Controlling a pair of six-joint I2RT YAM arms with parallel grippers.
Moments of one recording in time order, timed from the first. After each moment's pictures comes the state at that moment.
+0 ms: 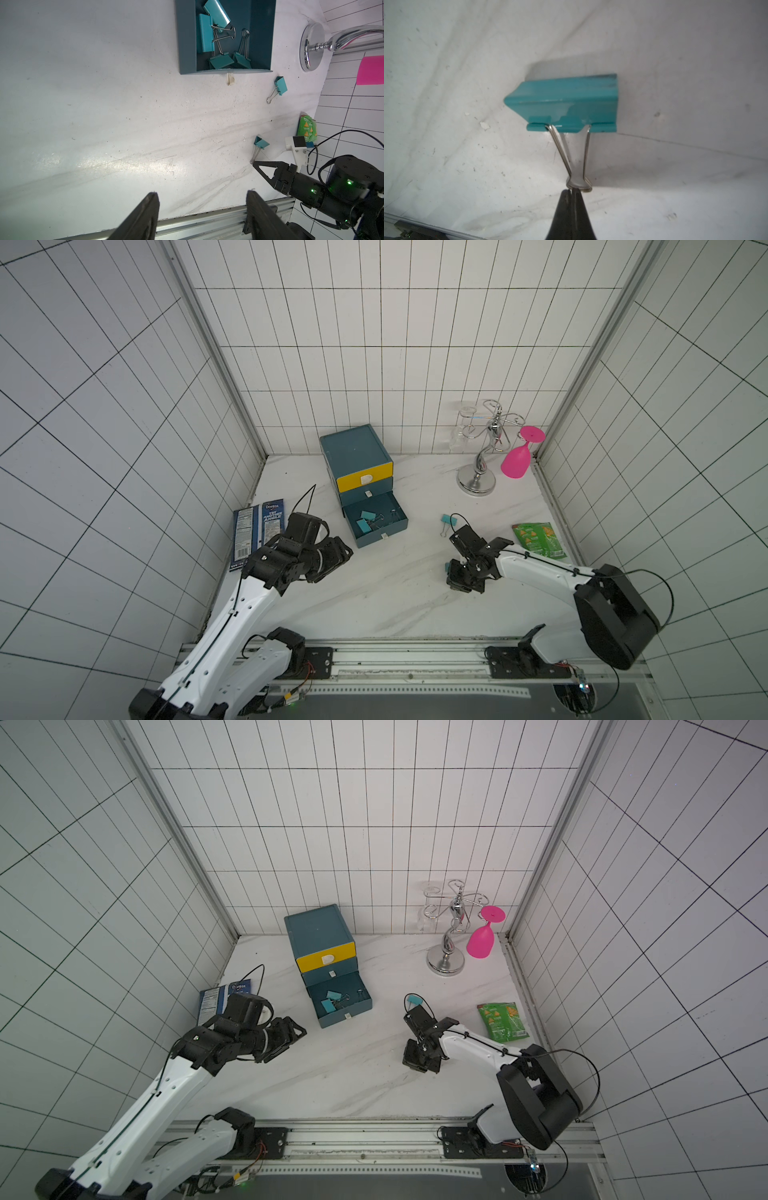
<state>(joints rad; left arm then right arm) -0.35 0.91 0.89 -0.95 0.28 -0.88 0.71 1.40 0.74 -0.70 -0.17 0.87</state>
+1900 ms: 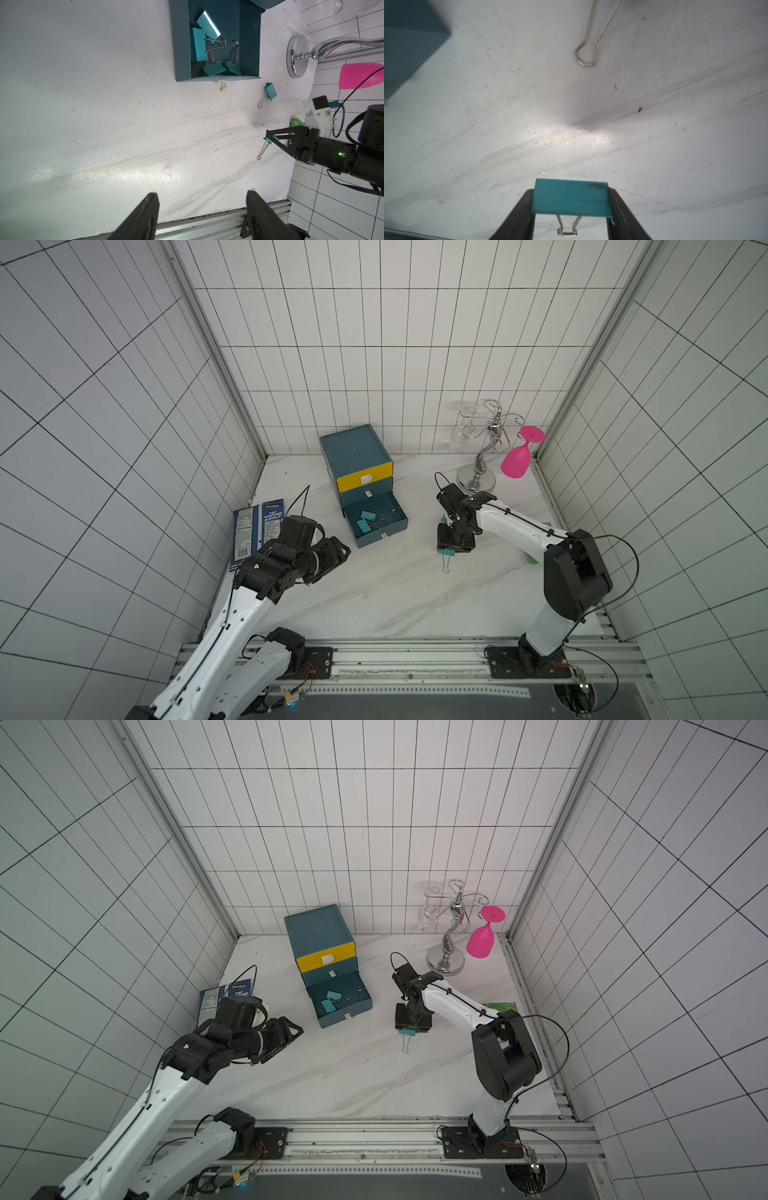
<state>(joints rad) -0.35 0.84 0.89 -0.95 0.25 -0.89 0.63 1.72 1.31 -0.97 -0.10 0.58</state>
